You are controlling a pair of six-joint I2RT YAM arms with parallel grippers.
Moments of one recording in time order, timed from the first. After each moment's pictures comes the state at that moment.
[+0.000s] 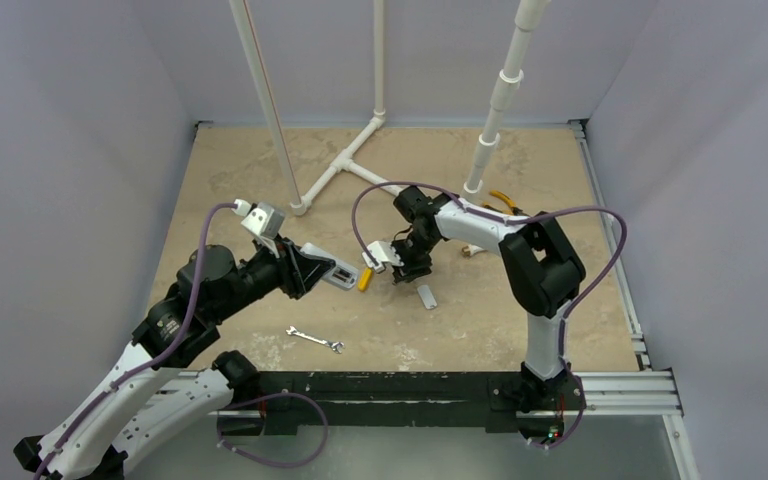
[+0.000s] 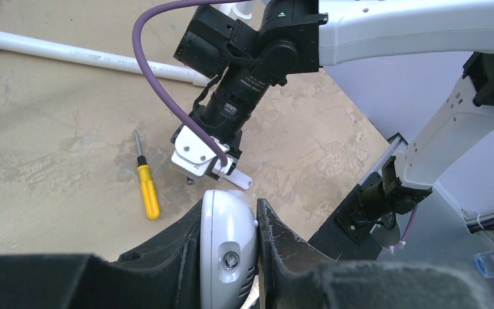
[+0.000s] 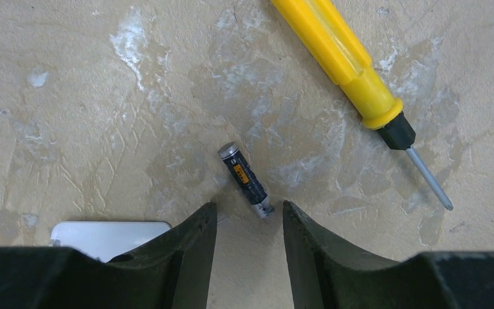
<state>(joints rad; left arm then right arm) -0.72 0.58 0.85 -0.45 0.10 -0.42 0.65 1.94 1.33 -0.78 -0.47 -1.35</state>
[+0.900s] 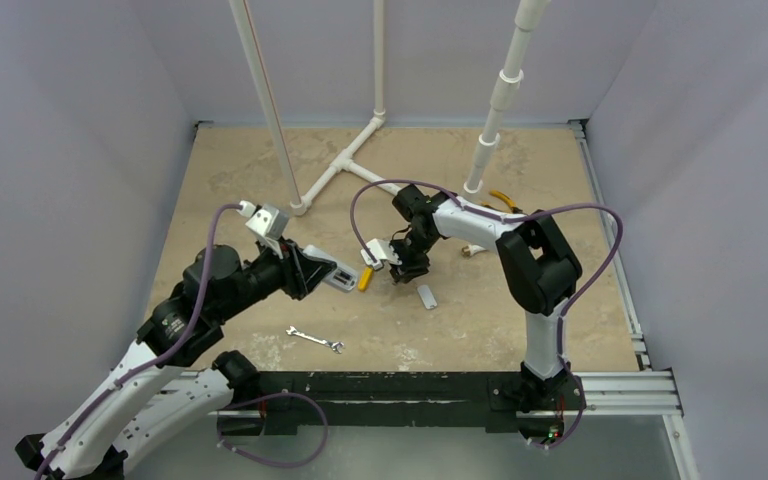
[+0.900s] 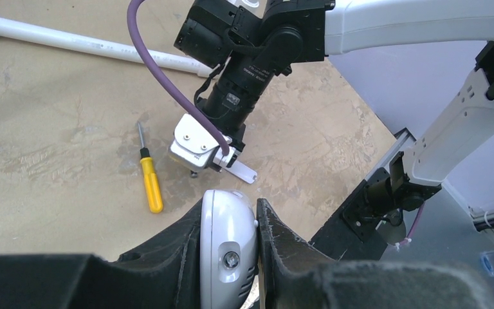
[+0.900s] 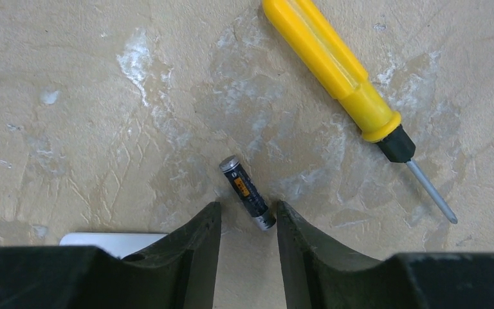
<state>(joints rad) -0.72 0.58 0.83 -0.45 0.10 -0.42 0.65 1.97 1.37 -0.82 -0.52 -1.34</state>
